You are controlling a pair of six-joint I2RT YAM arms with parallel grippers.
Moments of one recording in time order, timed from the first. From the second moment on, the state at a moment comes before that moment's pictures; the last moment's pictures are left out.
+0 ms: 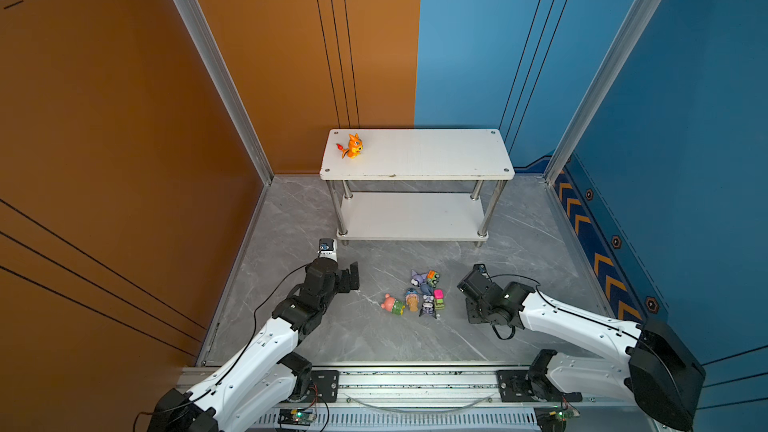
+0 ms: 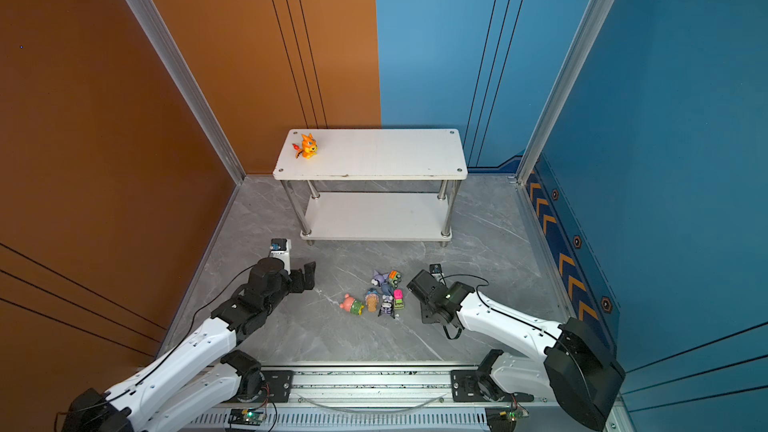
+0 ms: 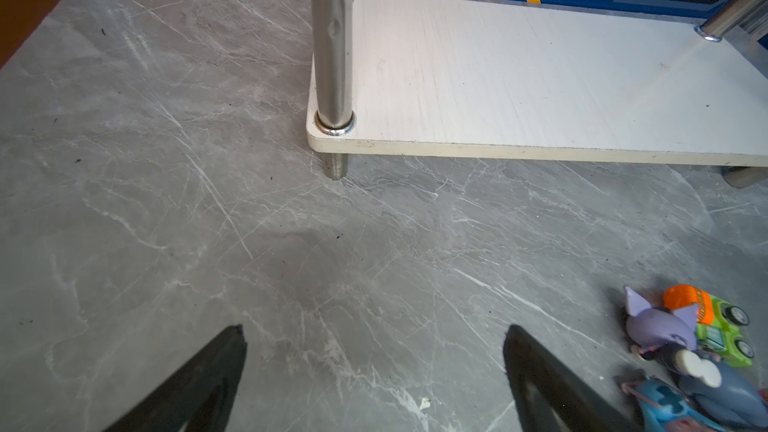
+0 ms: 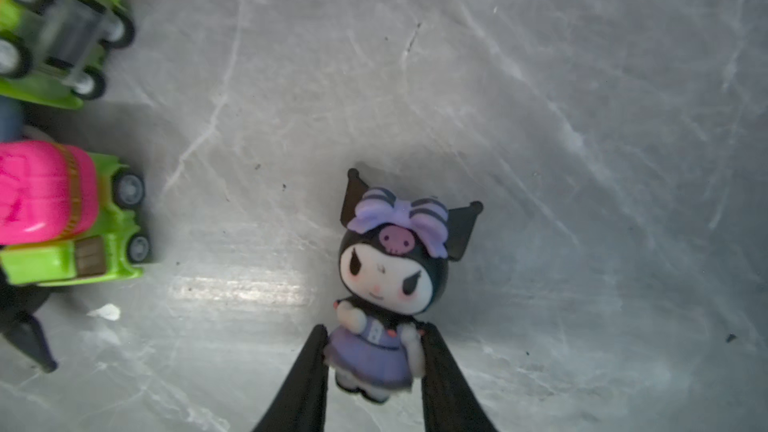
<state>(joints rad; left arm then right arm) -0.45 0.86 0.41 -0.14 -0.27 -0.33 0.79 1.20 0.60 -0.72 0.26 0.70</state>
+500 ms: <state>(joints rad) -0.46 0.87 0.41 -0.12 -0.27 -0.33 0.78 1.25 0.57 -0.69 0.17 0.73</state>
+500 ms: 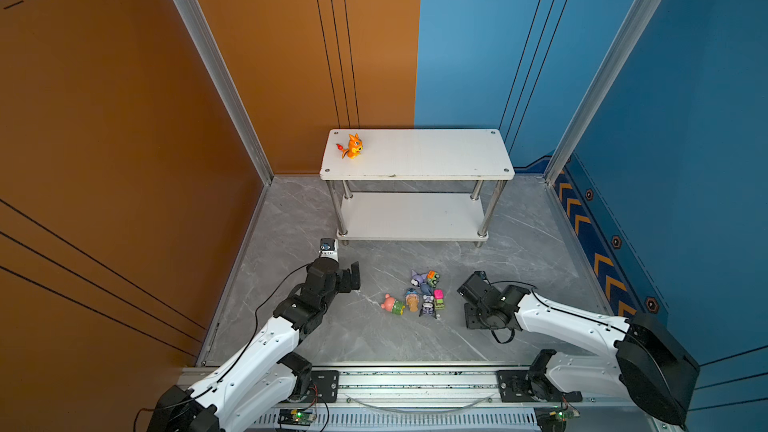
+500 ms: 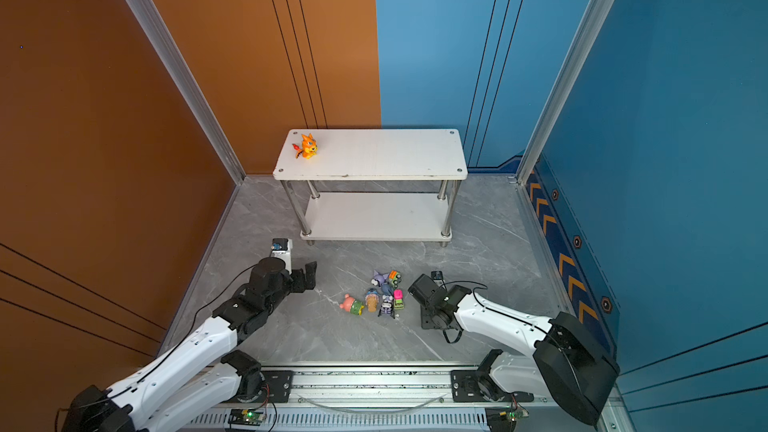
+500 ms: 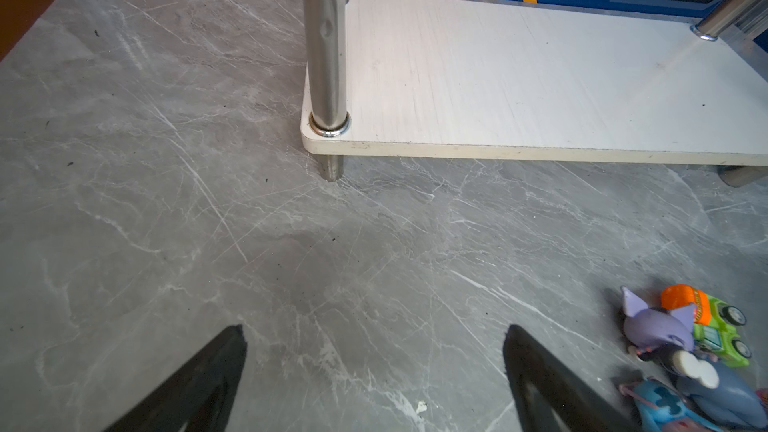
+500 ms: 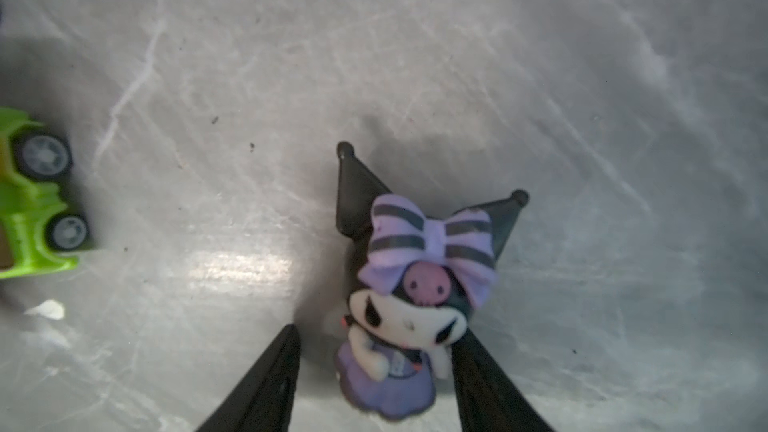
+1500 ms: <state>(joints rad) -0.46 0.82 0.39 -0.12 -0.27 -0.31 0.48 1.58 0.90 -0.95 -0.07 0.54</state>
